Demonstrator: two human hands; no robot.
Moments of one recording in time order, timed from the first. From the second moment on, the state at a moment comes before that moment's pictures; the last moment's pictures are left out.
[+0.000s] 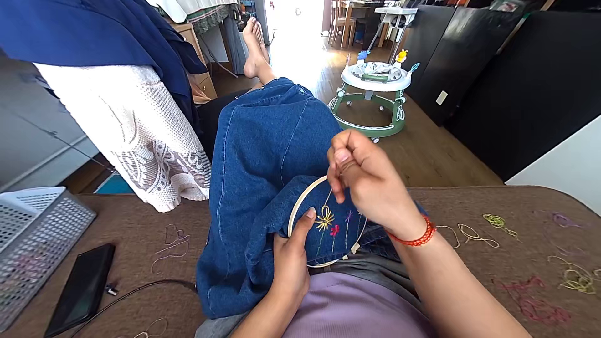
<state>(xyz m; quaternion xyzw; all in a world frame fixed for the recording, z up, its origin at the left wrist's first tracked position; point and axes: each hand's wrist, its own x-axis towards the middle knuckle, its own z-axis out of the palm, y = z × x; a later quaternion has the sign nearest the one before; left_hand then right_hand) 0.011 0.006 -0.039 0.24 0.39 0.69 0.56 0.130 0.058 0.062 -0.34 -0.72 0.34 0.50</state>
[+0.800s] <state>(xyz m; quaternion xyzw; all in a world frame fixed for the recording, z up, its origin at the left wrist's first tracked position) 0.003 0.014 -0.041 0.13 0.39 0.67 0.62 0.142 0.049 0.002 -0.37 -0.80 0.16 0.45</state>
